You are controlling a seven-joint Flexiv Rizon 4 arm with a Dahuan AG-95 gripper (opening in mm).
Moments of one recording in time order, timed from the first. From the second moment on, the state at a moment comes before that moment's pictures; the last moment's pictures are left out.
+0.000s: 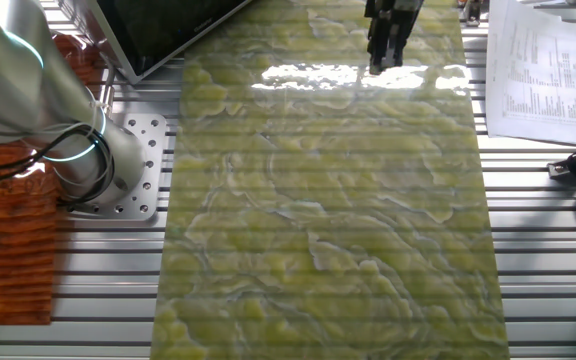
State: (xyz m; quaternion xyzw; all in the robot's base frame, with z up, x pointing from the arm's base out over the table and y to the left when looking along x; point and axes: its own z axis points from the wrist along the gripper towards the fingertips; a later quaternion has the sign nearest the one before) arm 0.507 0.095 0.185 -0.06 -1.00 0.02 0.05
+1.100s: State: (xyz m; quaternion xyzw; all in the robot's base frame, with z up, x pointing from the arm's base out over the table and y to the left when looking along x) arm 0.477 0.157 0.186 -0.12 -0.99 -0.02 0.07
